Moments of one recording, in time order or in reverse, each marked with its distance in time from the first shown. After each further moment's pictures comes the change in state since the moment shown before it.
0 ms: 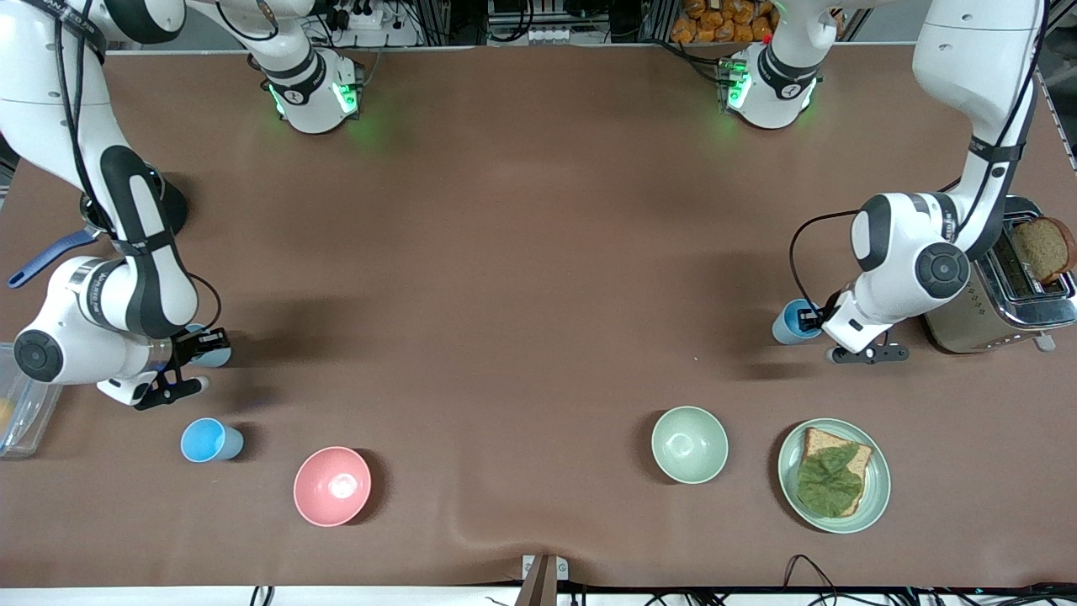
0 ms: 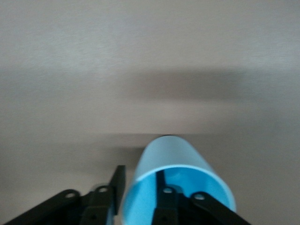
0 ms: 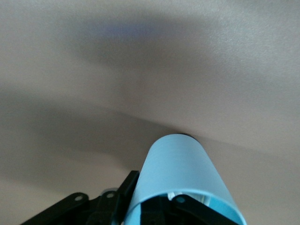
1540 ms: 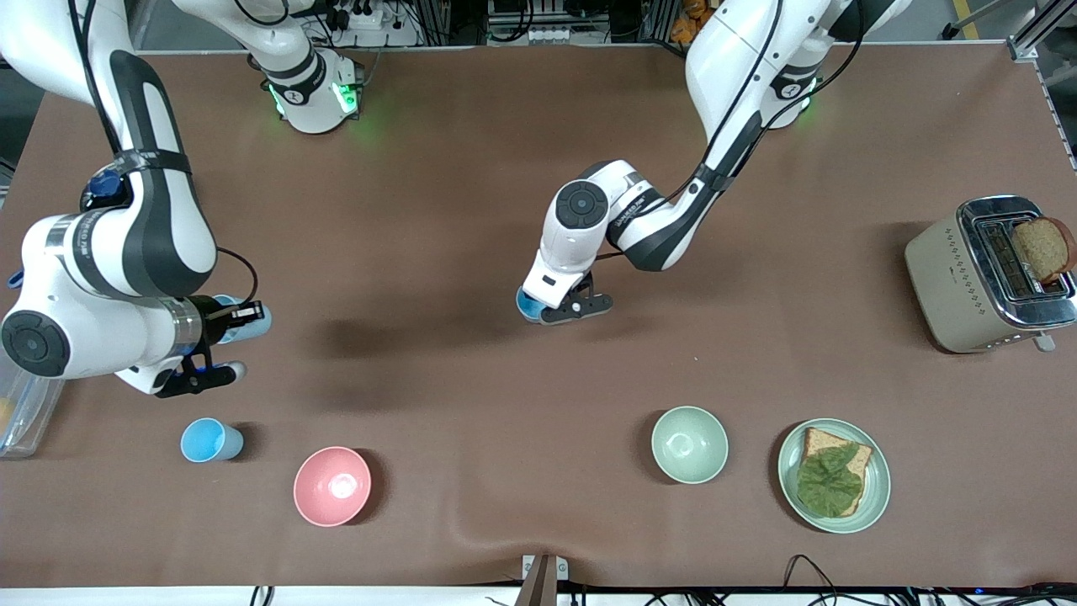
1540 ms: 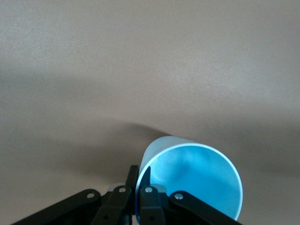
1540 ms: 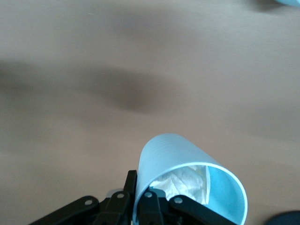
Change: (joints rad) left arm -0.532 0.305 -0.250 0.450 0.153 0.005 -1.060; right arm 0.183 -0.157 0.063 0.213 0.109 -0.448 0.329
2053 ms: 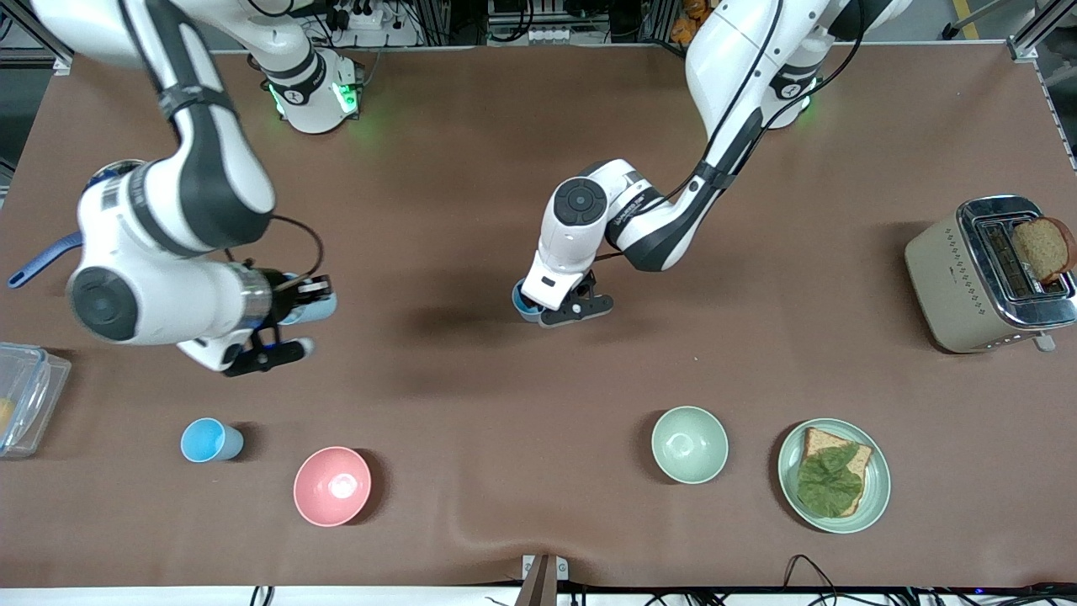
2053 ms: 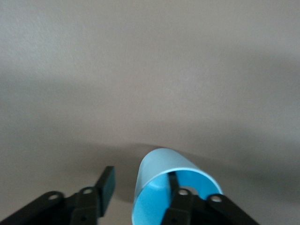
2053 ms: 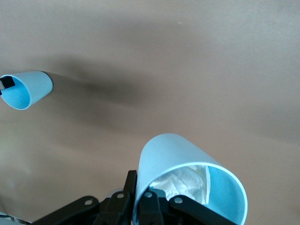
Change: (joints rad) left arm 0.001 -0.018 0.018 0.028 0.017 -0.015 -0.031; right arm 0.135 -0.048 0.058 0.036 0.048 -0.019 0.192
